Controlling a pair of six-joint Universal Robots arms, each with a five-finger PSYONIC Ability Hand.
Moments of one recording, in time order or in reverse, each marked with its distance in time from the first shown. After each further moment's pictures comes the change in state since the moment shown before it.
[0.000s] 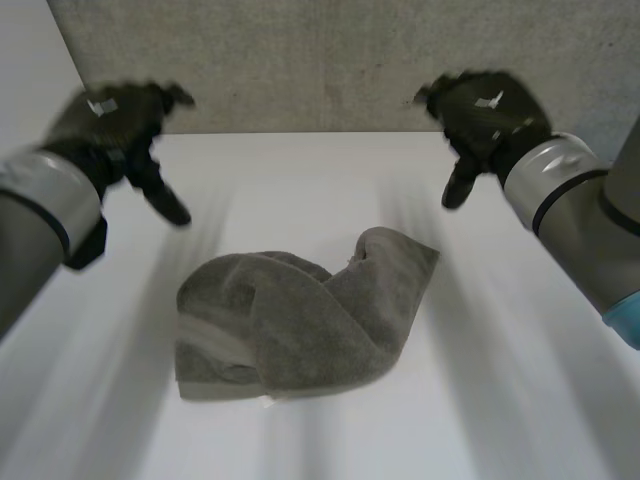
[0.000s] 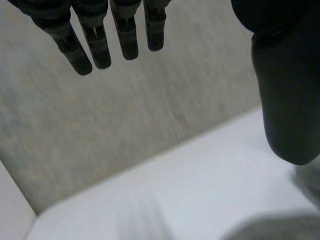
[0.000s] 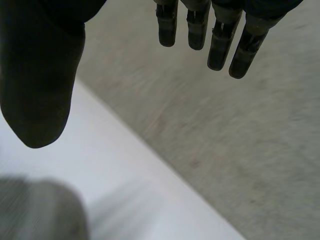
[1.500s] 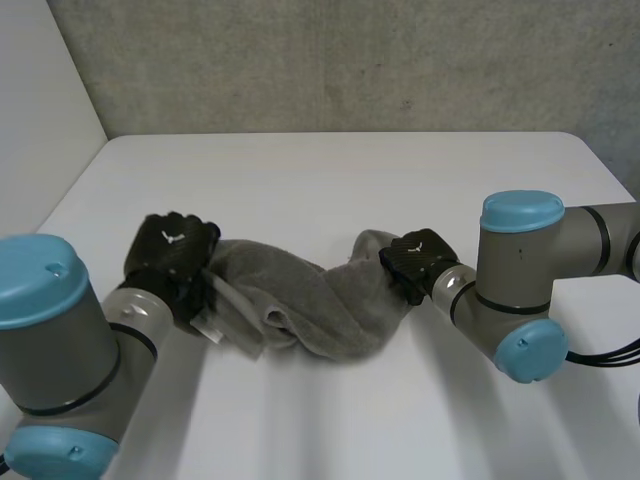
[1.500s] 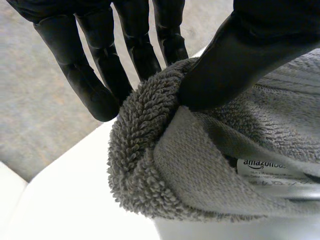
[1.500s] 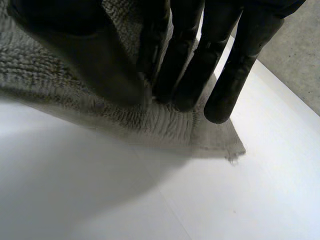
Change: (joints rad) left arm -0.042 -0.162 -0.416 0.503 -0.051 0.219; right arm 0.008 0.515 -0.030 -0.107 -0.084 -0.139; left_hand 1.110 1.184 1.258 1.212 1.175; right_hand 1.021 1.016 1.009 1.005 1.040
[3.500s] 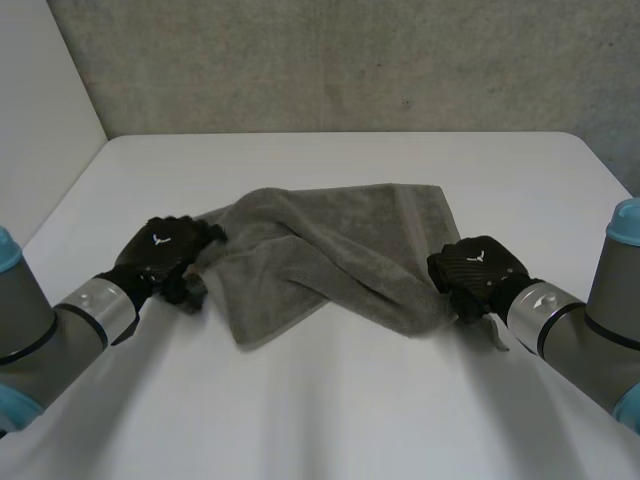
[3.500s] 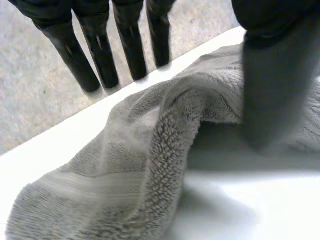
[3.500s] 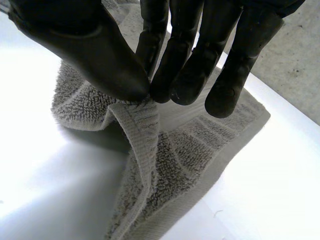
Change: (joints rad) left arm 0.333 -0.123 -0.029 0.072 0.596 -0.005; right arm -0.196 -0.396 0.466 -0.071 -0.188 0.014; left_hand -0.959 -1.003 -1.082 -1.062 -1.018; right_hand 0.076 0.066 0.083 0.074 0.064
